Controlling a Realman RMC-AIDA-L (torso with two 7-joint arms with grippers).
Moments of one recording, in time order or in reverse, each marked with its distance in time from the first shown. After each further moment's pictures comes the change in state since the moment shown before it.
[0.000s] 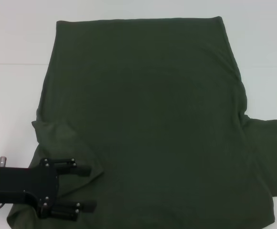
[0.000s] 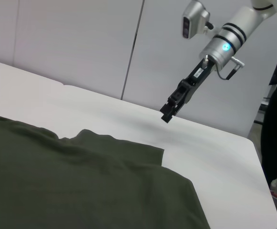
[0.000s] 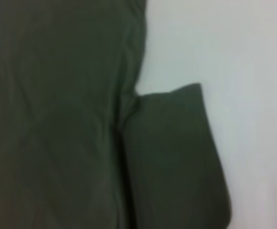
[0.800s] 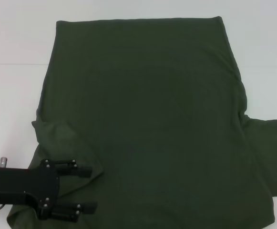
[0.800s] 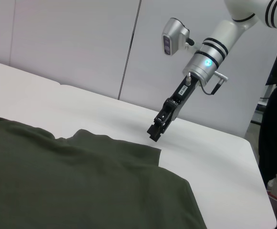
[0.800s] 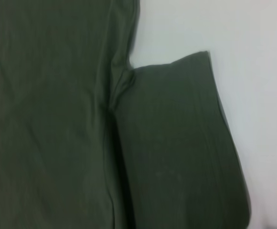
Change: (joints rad) left arm 0.001 0.000 0.007 0.000 -0.002 0.005 -0.003; right arm 0.046 -0.013 -0.079 0.219 -0.029 0.150 0.011
